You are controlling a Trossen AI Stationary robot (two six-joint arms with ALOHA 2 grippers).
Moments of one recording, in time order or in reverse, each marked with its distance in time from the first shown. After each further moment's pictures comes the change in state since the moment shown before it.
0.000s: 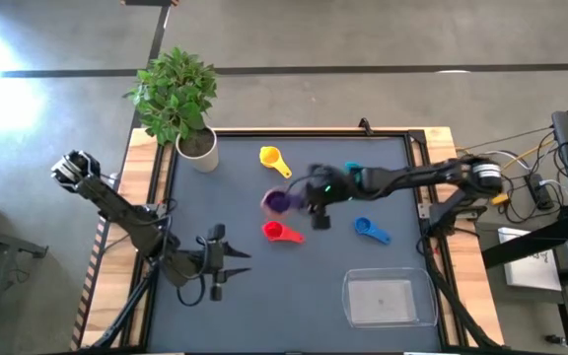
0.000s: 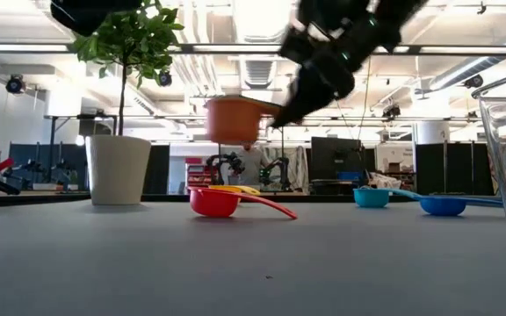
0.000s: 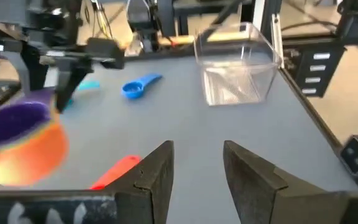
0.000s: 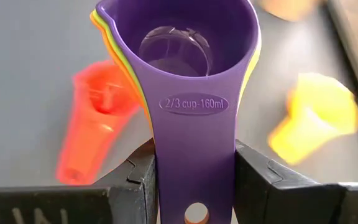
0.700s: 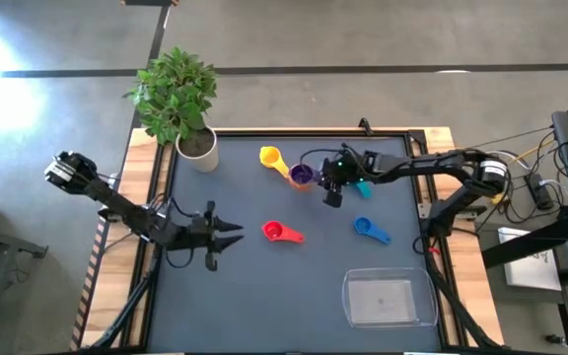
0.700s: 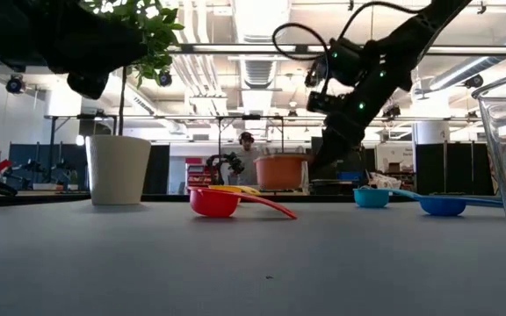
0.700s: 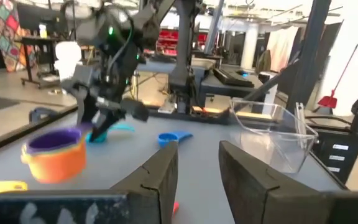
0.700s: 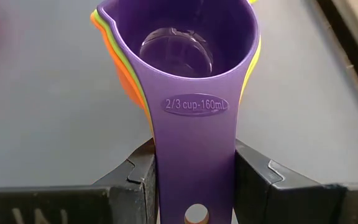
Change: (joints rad) left arm 0.180 -0.074 -0.513 0.932 0.068 0.153; right arm -0.259 -0.007 -0.180 0.044 -0.028 0.066
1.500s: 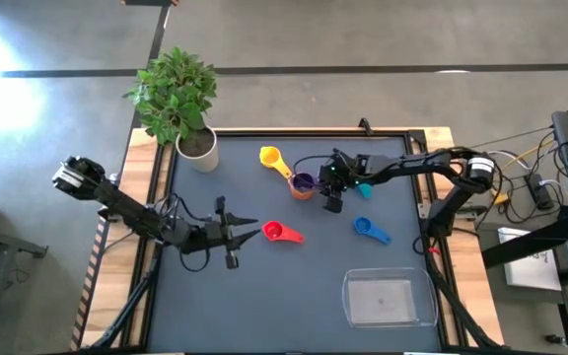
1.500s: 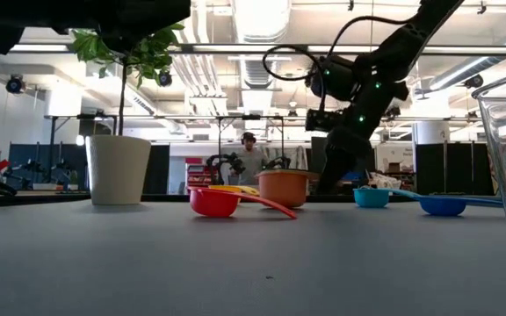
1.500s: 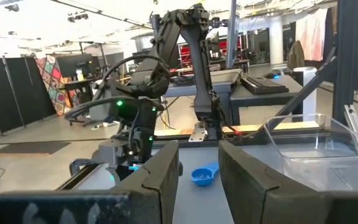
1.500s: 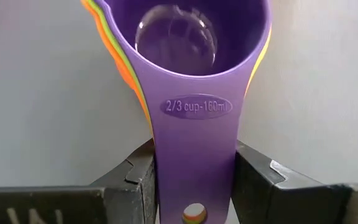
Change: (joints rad) left arm 0.059 0.154 0.237 0.000 -0.041 0.284; right arm 0.016 0.077 0.023 -0.076 -0.041 0.012
